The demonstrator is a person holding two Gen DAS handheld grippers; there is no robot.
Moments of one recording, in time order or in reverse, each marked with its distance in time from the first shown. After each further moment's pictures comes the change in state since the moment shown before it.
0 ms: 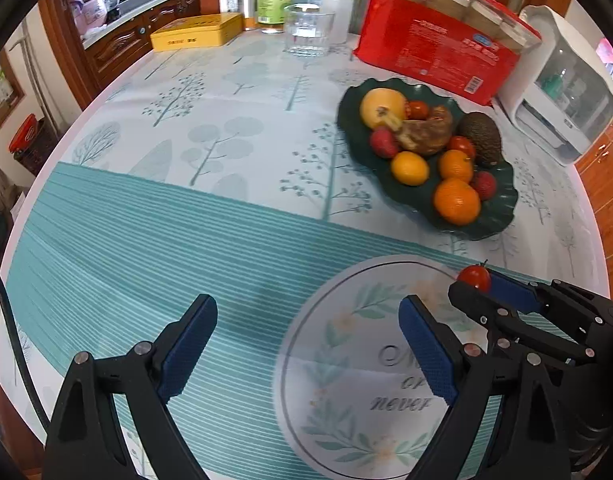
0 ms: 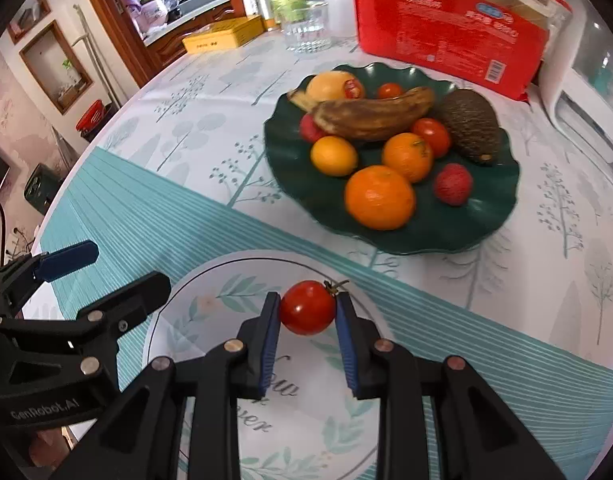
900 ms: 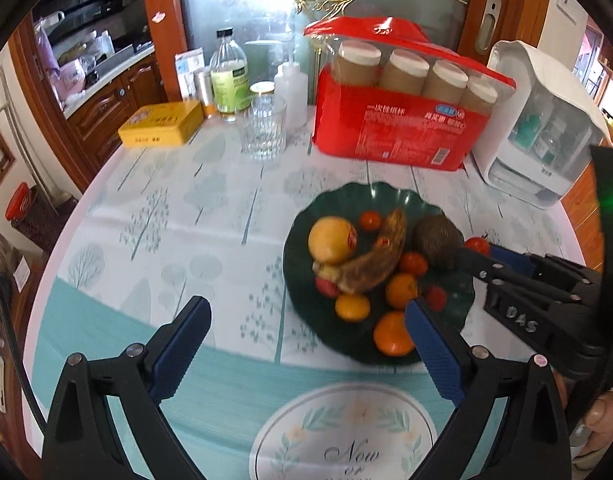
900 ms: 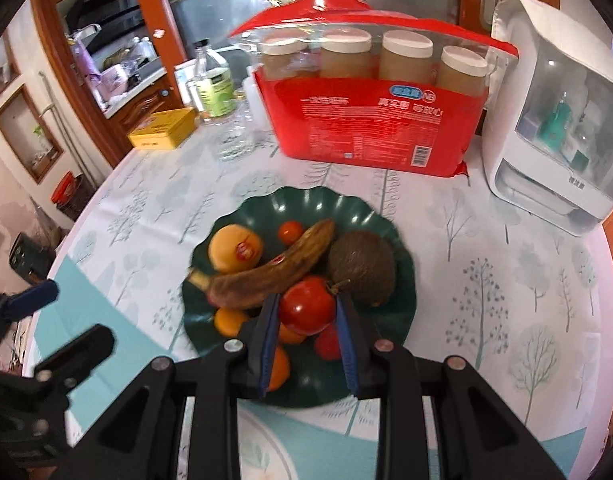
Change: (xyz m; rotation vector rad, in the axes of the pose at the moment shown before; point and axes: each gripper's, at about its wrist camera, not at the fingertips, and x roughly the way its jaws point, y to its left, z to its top) left arm -0.038 -0.054 0.114 0.100 -0.138 0.004; right arm -0.031 -0.085 0.112 0.113 -0.142 -0.088
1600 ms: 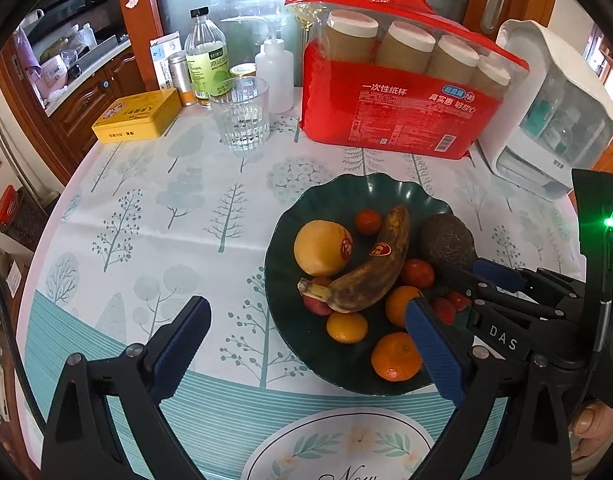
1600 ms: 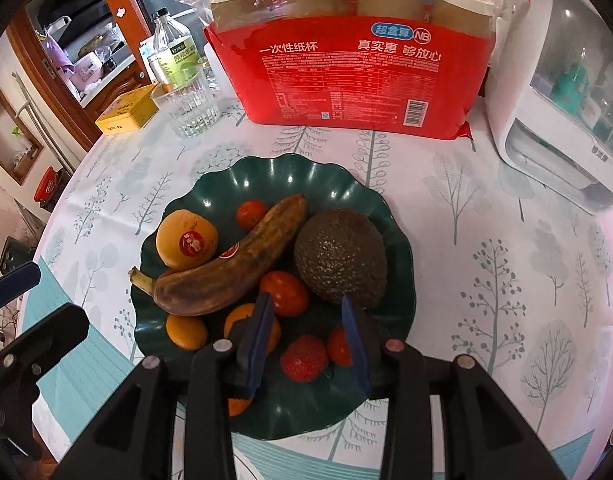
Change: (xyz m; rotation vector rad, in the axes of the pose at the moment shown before) left arm 0.047 -0.008 0.017 0.018 0.067 -0.025; right arm 0.045 -0.020 -0.001 0.043 0.098 0.003
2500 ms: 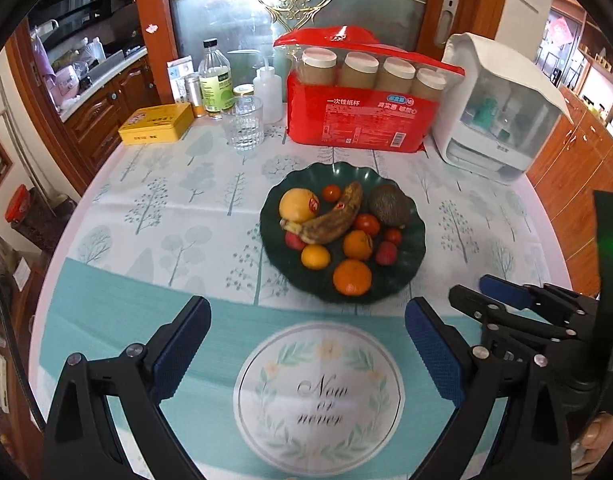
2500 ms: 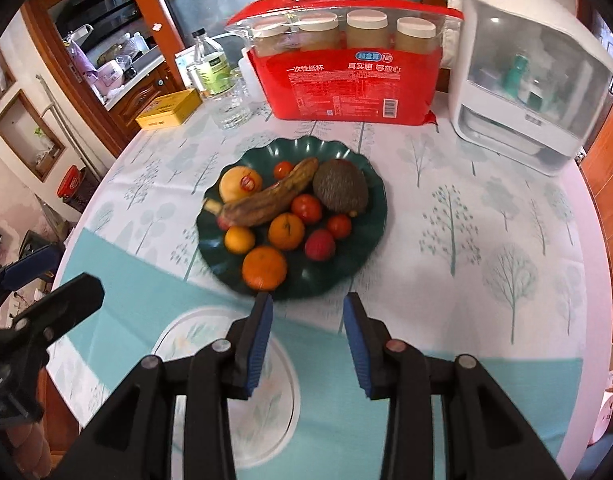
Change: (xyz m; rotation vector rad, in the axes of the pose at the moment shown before) left arm -0.121 -0.021 -0.078 0.015 -0.059 -0.008; right arm -0.124 0.010 -0.093 0.014 -0.032 0.032
